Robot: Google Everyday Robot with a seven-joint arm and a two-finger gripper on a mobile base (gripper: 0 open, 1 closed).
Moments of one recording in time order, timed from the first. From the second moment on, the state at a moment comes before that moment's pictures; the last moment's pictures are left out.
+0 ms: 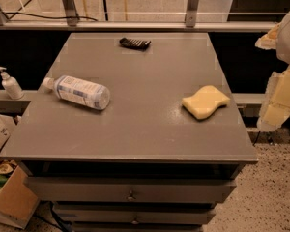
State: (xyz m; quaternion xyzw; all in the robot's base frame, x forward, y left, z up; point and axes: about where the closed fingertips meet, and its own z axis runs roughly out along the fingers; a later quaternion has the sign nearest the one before) arm 0.438 -0.217 0.976 -0.60 0.78 -0.03 0.16
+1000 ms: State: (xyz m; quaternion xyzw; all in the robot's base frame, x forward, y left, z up) arm 0.461 -0.214 0.943 -0.59 0.78 -0.02 0.21
